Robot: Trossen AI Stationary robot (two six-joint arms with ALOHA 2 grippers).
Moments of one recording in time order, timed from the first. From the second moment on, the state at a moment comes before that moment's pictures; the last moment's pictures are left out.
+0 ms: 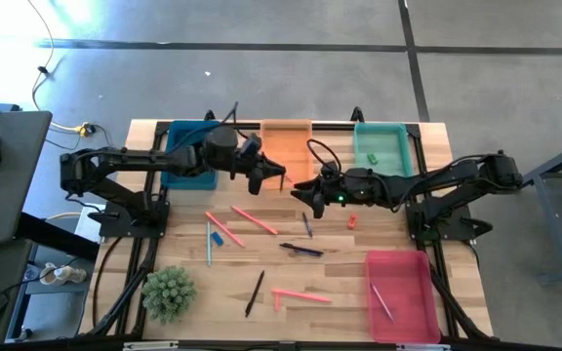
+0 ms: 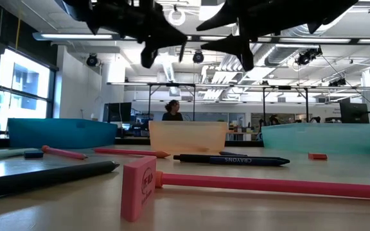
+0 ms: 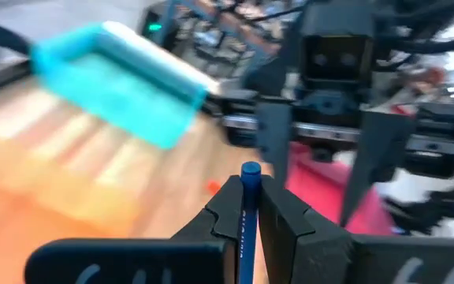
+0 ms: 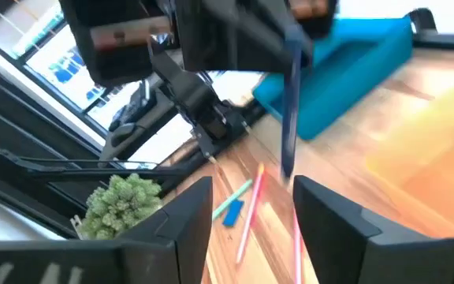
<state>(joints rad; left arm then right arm) 0.42 1.38 0.88 0.20 0.29 -0.42 0.01 1.37 0.73 0.44 0.15 0.67</state>
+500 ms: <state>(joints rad) 0.58 1.07 0.88 -0.41 -0.05 -0.23 0.00 1.37 0.73 0.31 0.14 0.73</state>
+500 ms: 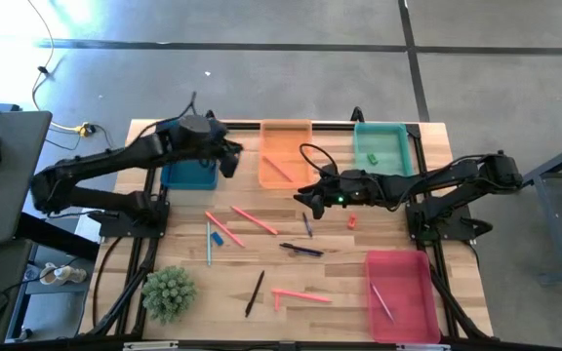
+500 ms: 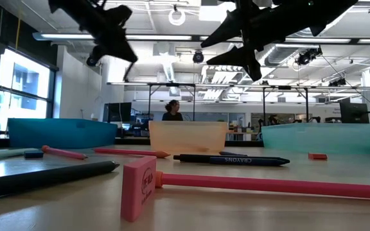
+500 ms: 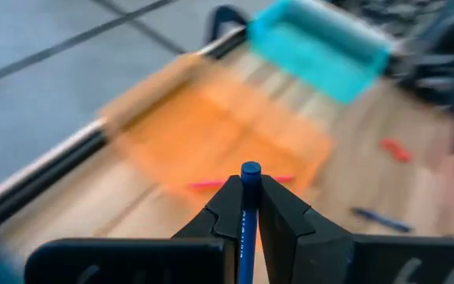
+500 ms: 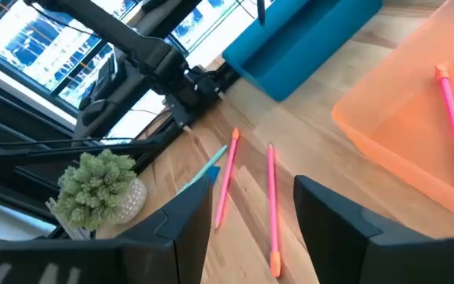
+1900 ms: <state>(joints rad) 0.88 1.04 0.68 -0.68 -0.24 -0.28 -0.01 1.37 0.73 0.29 0.14 0.71</state>
